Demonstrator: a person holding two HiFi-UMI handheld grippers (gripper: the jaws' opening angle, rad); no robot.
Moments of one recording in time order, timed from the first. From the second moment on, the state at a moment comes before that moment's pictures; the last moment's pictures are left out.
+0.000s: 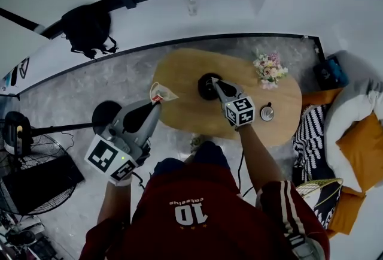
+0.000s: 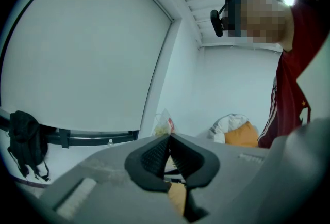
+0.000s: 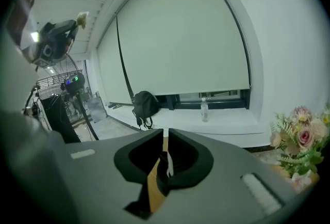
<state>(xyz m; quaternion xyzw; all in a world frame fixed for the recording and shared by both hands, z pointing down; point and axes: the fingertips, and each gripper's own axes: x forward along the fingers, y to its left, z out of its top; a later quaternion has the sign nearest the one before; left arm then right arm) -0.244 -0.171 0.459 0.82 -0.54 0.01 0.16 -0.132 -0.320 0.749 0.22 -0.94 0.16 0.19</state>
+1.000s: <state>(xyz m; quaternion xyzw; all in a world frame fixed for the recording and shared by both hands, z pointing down) -0.242 -0.172 0.432 0.84 -0.52 -0.01 0.14 -0.135 -0.285 0.700 0.11 -0.94 0.25 0.19</state>
